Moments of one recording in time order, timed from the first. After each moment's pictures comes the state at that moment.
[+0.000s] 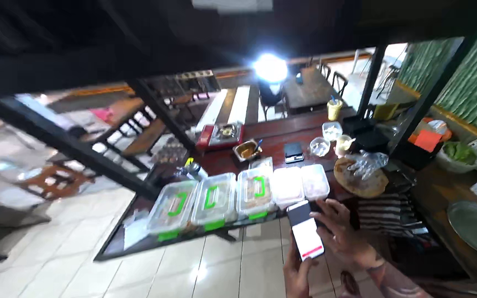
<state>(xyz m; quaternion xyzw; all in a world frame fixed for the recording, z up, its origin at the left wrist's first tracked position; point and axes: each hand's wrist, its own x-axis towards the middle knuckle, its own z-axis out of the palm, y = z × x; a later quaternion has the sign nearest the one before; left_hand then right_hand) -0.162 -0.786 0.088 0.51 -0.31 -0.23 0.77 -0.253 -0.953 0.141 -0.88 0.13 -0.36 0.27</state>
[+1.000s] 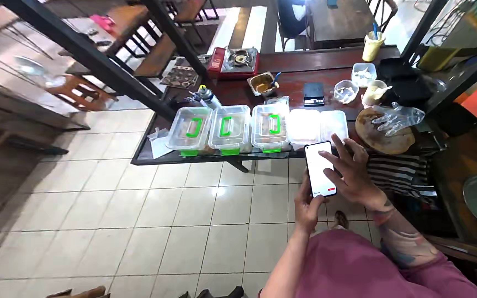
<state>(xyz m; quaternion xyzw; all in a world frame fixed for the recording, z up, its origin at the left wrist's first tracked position) -0.164 -0.775 0.087 0.51 -0.31 -0.24 0.76 -0.238 -0.941 0.151 -0.93 0.12 -0.29 0.20</state>
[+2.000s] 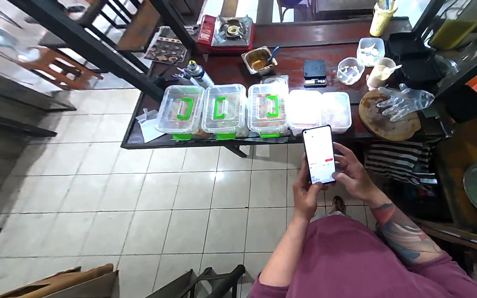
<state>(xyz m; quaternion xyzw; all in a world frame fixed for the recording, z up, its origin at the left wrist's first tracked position) -0.157 -0.777 0.079 0.51 -0.30 -0.24 0.77 -0.258 -0.932 0.107 -0.70 0.11 -0.19 0.68</state>
